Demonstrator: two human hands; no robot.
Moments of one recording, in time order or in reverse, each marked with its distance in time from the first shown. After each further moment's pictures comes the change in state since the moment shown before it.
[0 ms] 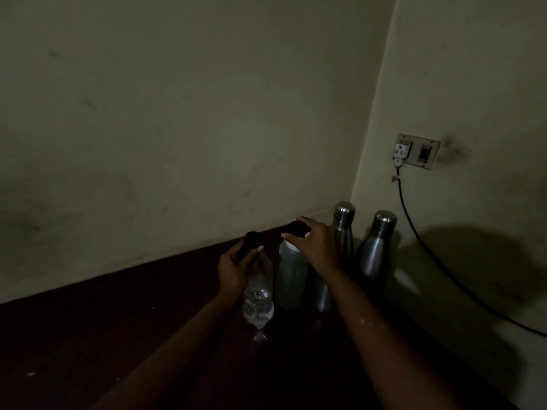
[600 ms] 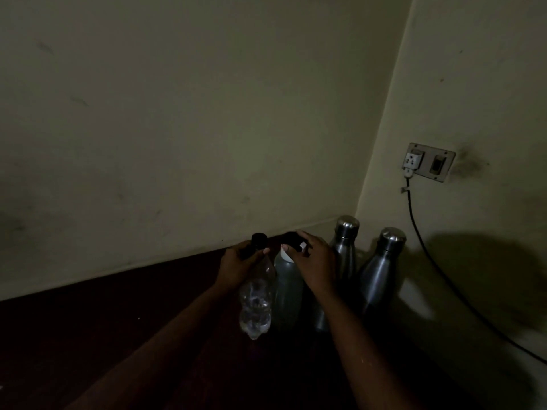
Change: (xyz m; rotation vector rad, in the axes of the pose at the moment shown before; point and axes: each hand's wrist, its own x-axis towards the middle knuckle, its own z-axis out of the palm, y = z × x) left_hand 0.054 -0.012 0.018 0.305 -0.198 0.025; right_hand 0.019 0.030 0.024 0.241 0.053 0.000
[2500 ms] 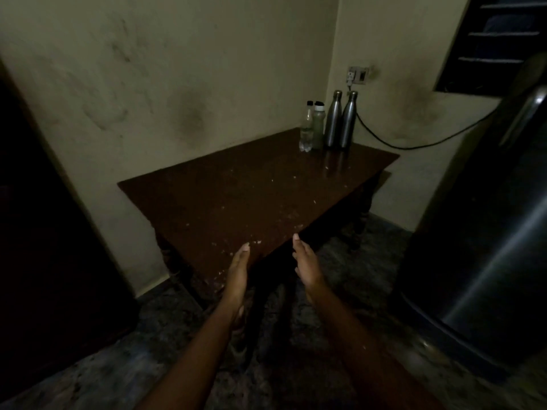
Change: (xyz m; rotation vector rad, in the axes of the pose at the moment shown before) left_hand -0.780 -0.103 -0.550 -0.437 -0.253 -0.367; right_hand -0.915 -0.378 0.152 0.448 -0.044 0.649
